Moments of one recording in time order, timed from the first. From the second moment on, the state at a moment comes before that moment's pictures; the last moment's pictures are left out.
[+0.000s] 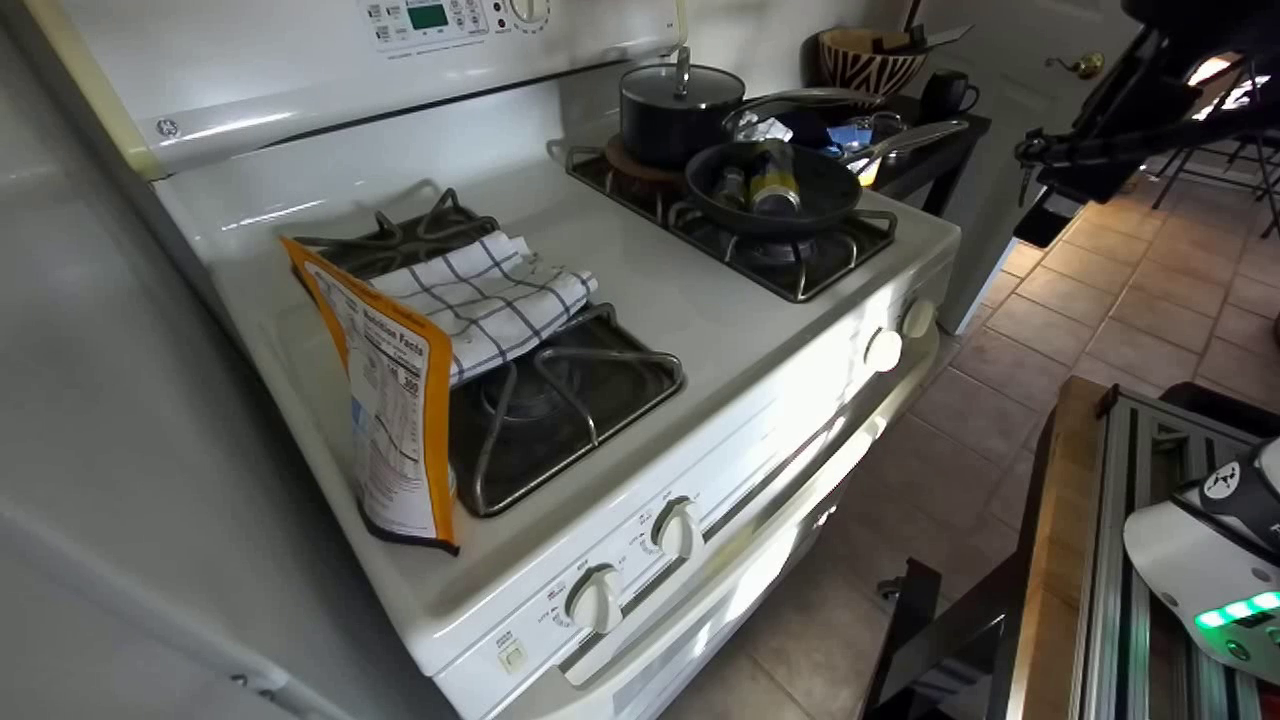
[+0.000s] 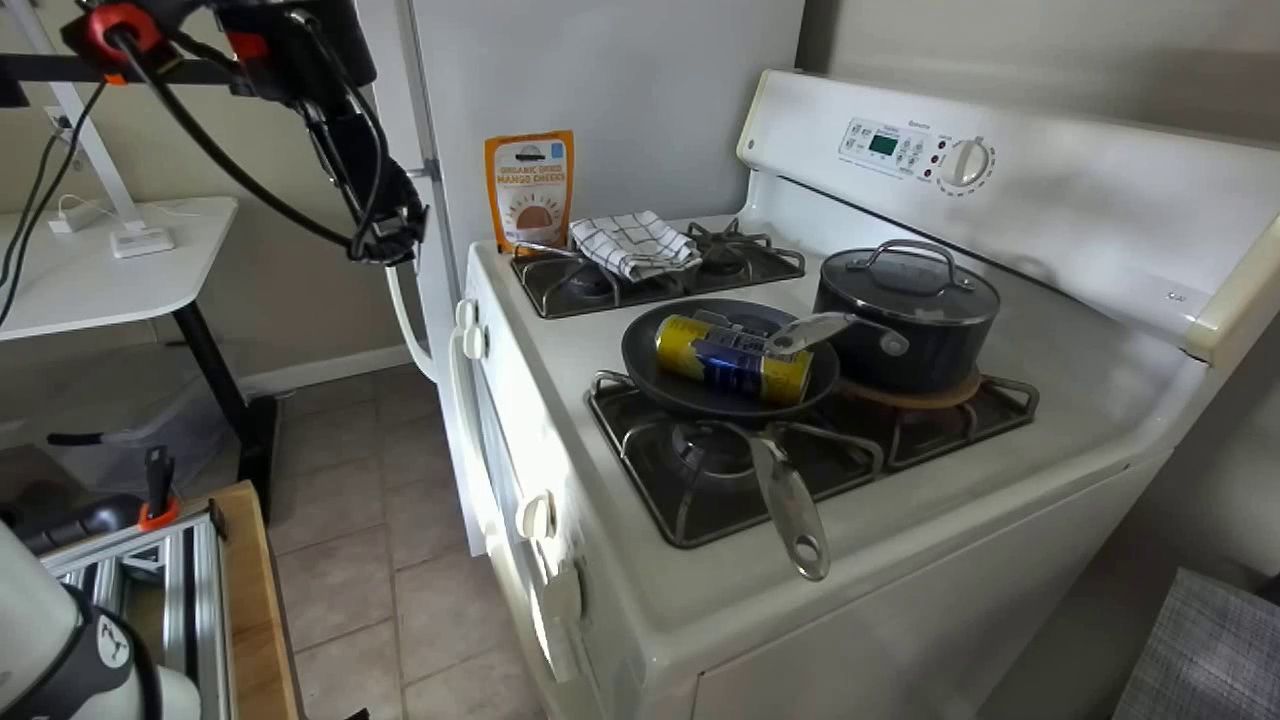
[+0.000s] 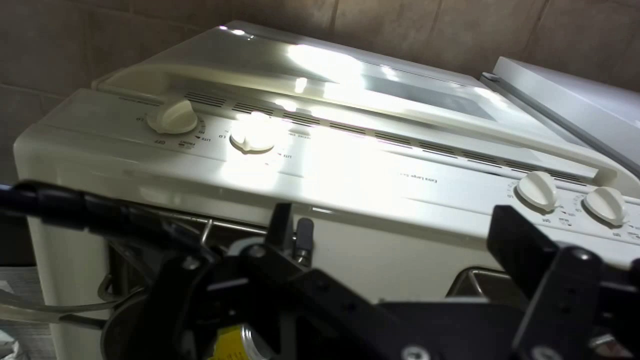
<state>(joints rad) 0.10 -0.96 0.17 -2.76 0.07 1.95 0.17</state>
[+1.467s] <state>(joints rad) 0.15 -0.57 -0.06 -2.51 0.11 2.21 -0.21</state>
